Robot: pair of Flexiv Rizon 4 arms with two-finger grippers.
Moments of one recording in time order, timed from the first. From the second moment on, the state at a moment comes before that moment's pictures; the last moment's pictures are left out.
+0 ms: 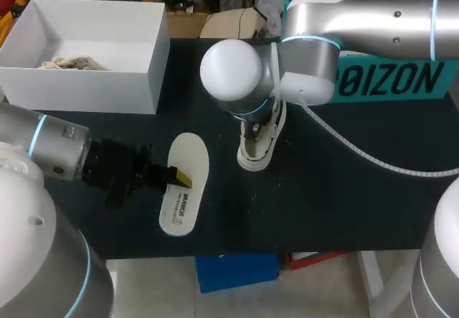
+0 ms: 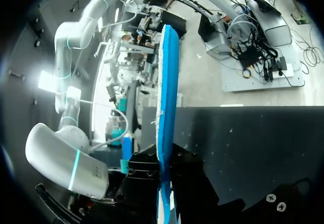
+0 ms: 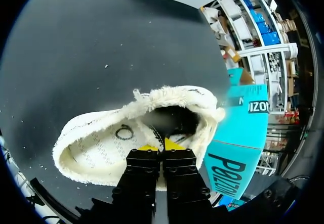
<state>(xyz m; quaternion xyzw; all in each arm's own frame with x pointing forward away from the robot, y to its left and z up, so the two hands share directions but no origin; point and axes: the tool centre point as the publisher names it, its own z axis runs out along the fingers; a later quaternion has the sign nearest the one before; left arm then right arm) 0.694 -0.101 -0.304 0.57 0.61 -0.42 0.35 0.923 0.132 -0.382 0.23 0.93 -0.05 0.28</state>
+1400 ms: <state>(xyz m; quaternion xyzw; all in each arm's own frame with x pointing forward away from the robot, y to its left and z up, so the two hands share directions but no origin) 0.694 -0.101 -0.304 0.57 0.61 -0.42 0.35 0.999 0.138 -0.311 0.21 0.91 -0.10 0.33</state>
